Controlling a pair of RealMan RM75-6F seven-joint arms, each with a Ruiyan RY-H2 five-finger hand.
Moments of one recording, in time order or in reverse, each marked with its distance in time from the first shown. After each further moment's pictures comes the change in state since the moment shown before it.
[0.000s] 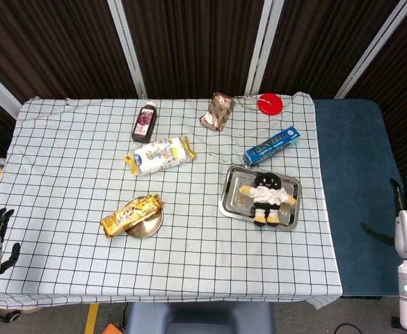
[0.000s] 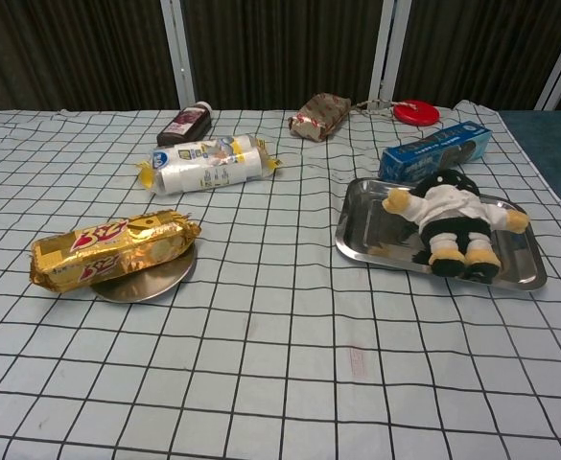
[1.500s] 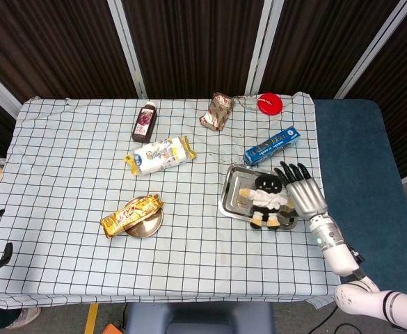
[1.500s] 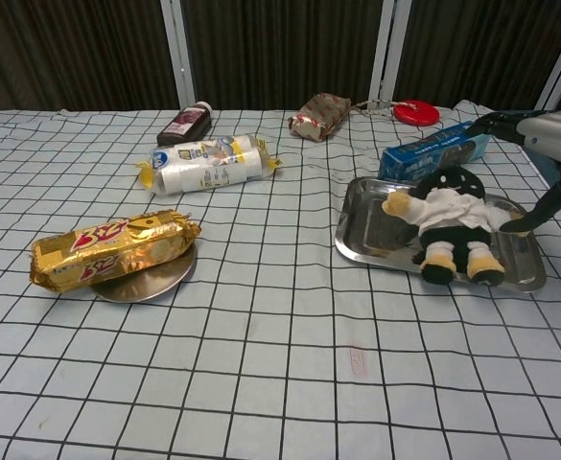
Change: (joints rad) left arm -0.006 0.028 -0.014 -0.003 -0.071 -0.036 -0.052; right arm 0.428 -0.095 -0.003 -0.071 0.110 -0.470 -0.404
